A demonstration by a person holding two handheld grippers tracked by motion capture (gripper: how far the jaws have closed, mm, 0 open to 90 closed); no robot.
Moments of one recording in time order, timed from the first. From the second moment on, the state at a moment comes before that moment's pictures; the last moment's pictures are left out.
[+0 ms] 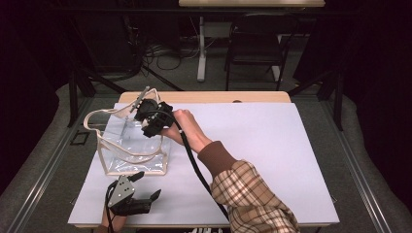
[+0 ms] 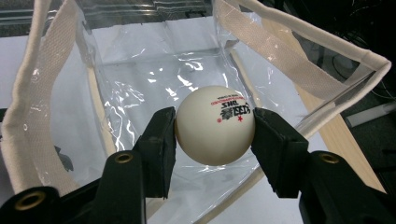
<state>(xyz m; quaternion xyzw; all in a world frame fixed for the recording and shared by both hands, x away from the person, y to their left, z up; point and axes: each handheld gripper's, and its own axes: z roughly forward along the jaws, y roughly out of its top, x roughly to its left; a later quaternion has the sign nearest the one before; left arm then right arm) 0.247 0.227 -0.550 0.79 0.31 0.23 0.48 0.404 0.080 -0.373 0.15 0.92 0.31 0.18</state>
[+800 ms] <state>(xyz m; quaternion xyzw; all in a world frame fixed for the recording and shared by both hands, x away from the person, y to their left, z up) 0.247 0.227 -0.549 0.79 0.31 0.23 0.48 0.404 0.093 -0.384 0.14 0.93 0.28 0.17</state>
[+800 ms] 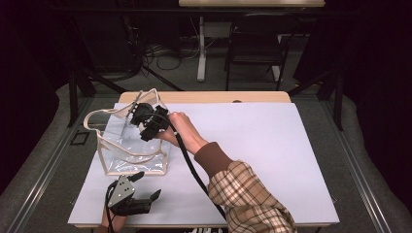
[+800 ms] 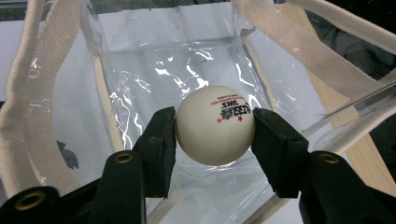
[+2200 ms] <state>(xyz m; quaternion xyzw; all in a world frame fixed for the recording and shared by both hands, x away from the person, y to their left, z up) 0.247 0.227 -0.549 0.79 0.31 0.23 0.48 0.408 0.111 -0.402 0.14 0.94 0.25 0.16</state>
